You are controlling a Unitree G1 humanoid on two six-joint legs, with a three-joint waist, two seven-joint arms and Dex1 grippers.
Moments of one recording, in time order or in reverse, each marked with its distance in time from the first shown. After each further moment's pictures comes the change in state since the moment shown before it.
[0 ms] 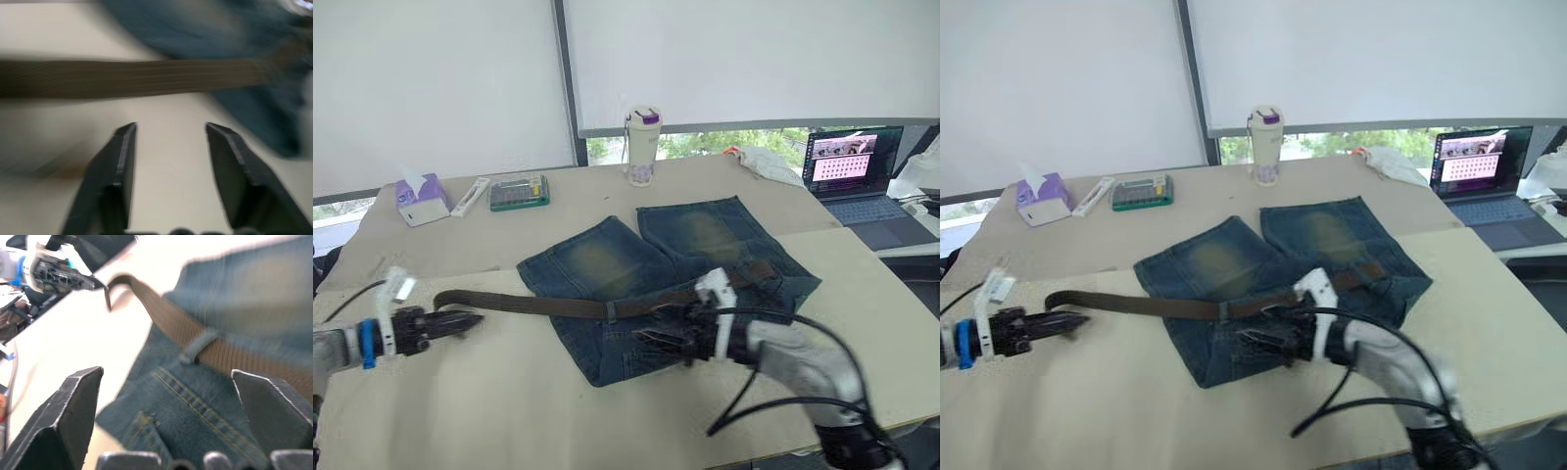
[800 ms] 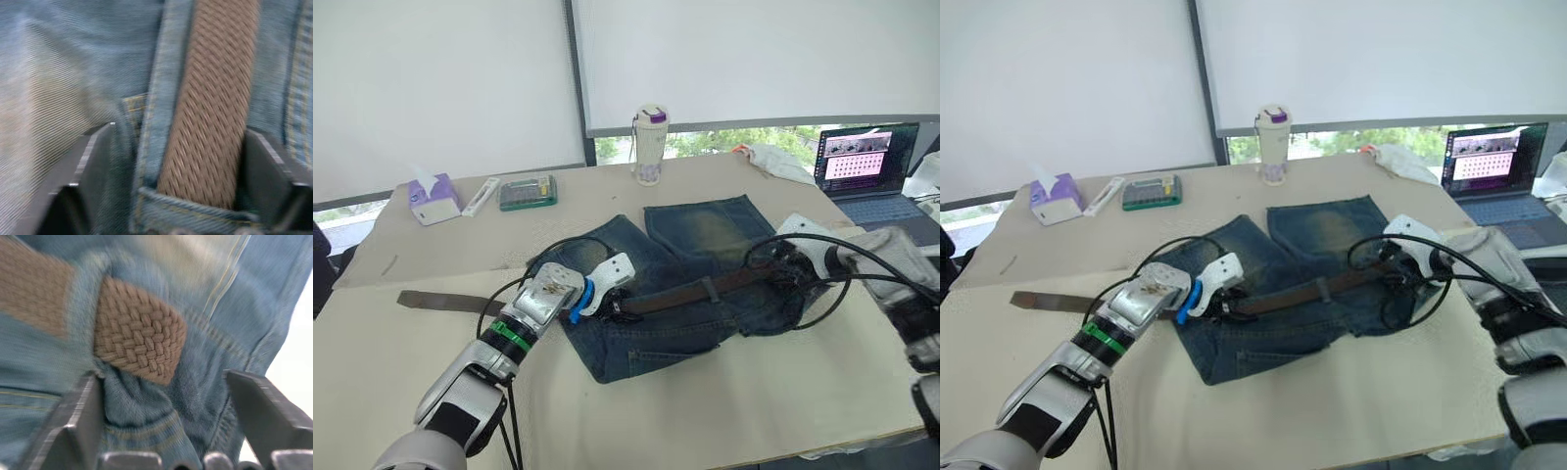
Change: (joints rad) left arm -0.581 -0.591 -0.730 0.343 0.632 -0.432 0.229; right arm -0.633 -0.371 0.489 1.079 -0.732 -0.377 0.292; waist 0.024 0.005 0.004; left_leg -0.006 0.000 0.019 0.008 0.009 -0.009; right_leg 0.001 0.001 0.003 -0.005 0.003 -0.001
